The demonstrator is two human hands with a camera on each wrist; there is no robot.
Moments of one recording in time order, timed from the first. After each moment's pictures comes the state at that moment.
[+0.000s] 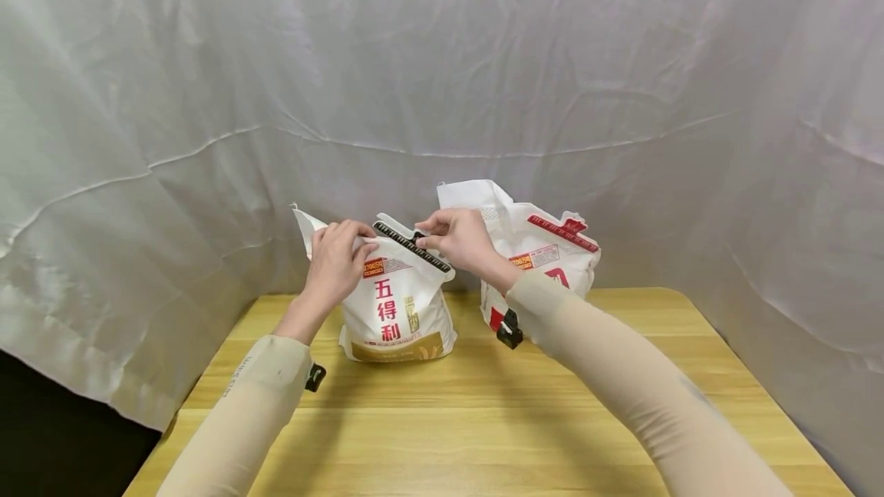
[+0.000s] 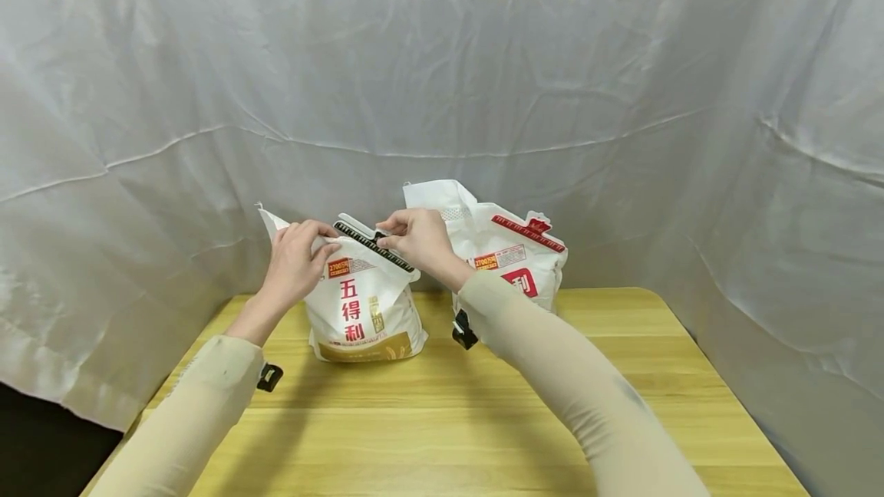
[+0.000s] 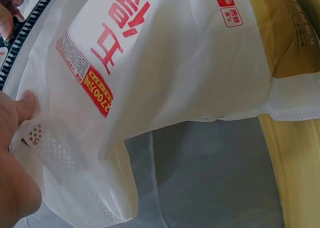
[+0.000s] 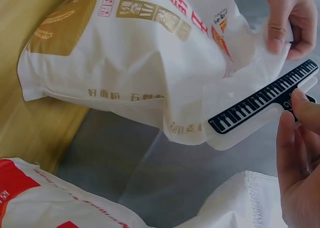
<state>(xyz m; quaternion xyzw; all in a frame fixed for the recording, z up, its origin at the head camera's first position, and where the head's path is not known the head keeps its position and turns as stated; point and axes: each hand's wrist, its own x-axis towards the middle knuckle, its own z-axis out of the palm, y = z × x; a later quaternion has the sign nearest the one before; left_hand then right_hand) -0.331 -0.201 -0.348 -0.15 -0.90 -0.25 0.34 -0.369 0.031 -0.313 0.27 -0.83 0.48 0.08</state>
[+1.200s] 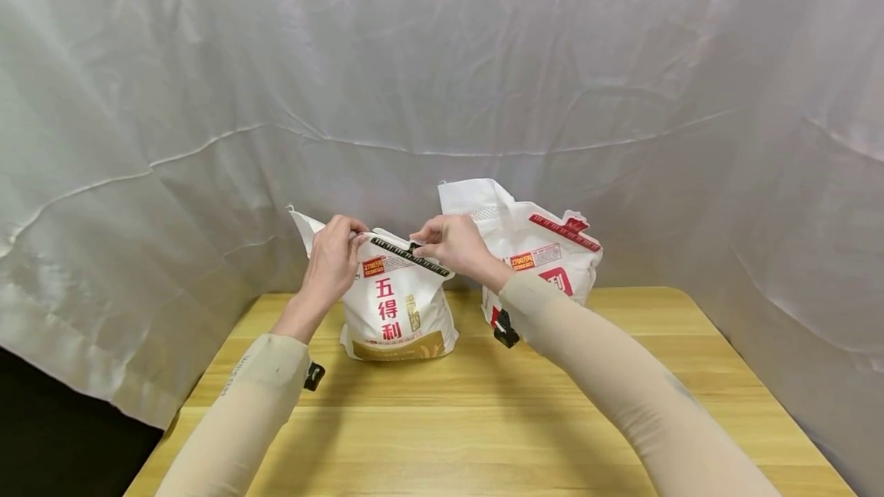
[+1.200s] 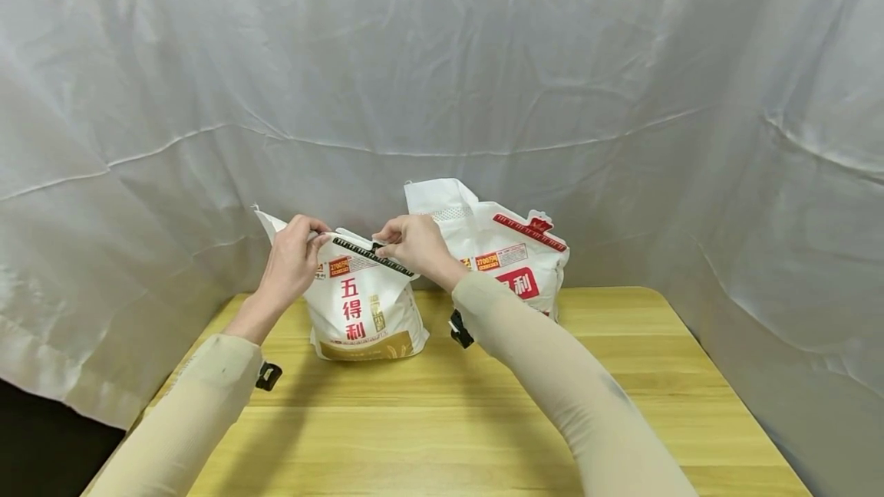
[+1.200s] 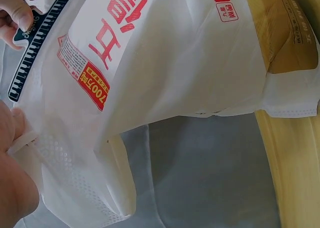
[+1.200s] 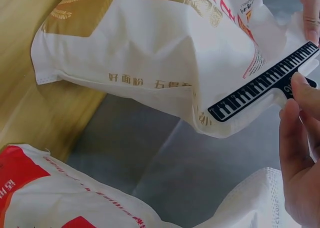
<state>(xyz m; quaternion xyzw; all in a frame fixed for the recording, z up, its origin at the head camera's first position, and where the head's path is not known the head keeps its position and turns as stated) -0.333 -0.207 -0.351 -0.18 -0.86 -0.26 0.40 -0.382 0.025 -0.327 0.32 -0.85 0.41 0.07</state>
